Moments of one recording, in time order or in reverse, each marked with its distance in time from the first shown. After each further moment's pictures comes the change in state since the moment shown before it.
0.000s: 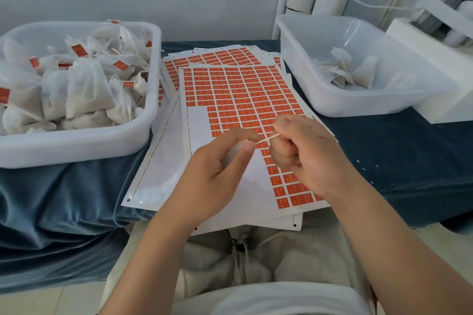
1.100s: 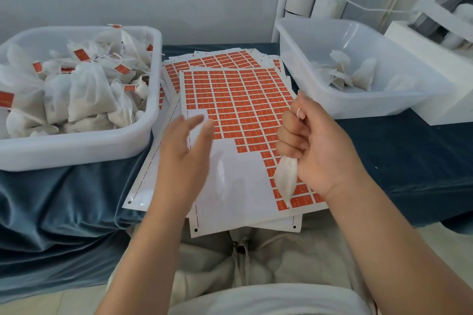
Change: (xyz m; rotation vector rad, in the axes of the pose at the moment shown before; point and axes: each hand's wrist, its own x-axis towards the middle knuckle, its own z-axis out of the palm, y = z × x) left_hand 0.011 -0.014 -0.020 -0.002 0.310 -0.417; right_hand 0.008 -0.012 0.000 0.539 0.182 0.048
